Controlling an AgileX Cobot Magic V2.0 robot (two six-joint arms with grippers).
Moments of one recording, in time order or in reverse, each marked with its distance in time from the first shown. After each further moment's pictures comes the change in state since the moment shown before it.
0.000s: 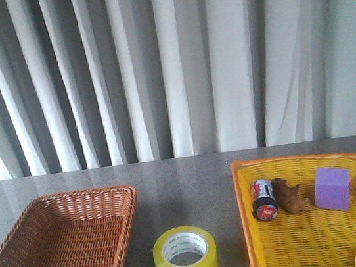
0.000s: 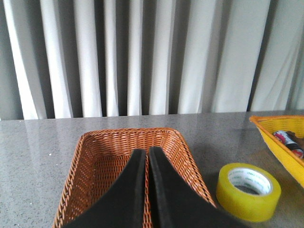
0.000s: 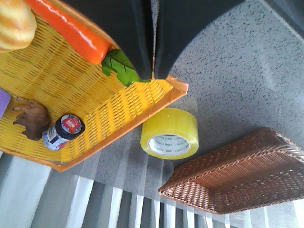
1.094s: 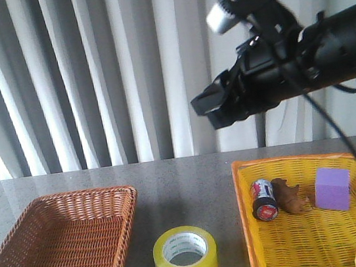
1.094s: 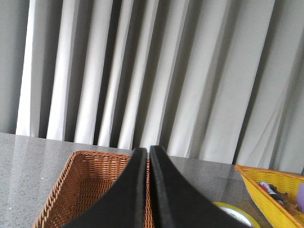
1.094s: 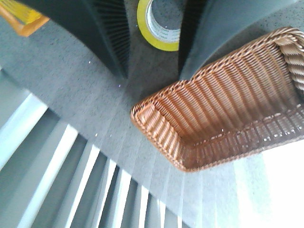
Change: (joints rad) left arm 0.000 -0.342 0.333 0.146 -0.254 -0.342; right arm 0.000 1.058 -1.372 0.015 0.505 -0.078
